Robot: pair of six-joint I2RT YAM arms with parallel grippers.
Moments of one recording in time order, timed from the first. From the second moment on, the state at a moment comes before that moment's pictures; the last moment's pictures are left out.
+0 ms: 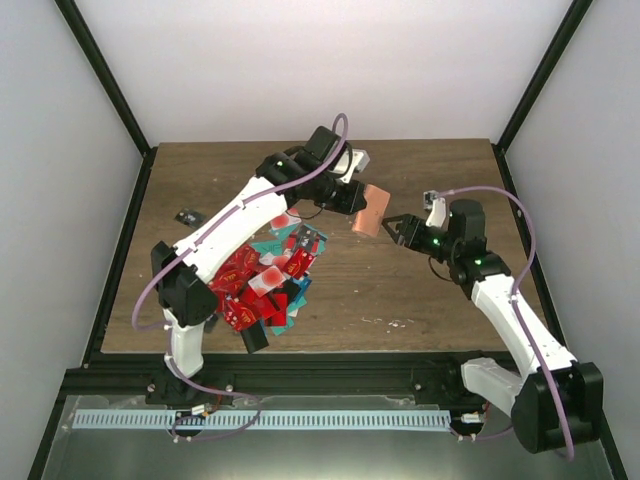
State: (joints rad) left arm -0.75 1.94 2.07 -0.97 0.30 -0.38; right arm 0.18 1.03 0.72 -0.17 -0.57 0.59
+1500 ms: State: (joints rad) left arm -0.75 1.86 1.85 -0.83 0.39 -0.42; right arm 0.18 1.12 0.76 -0.24 -0.62 0.56
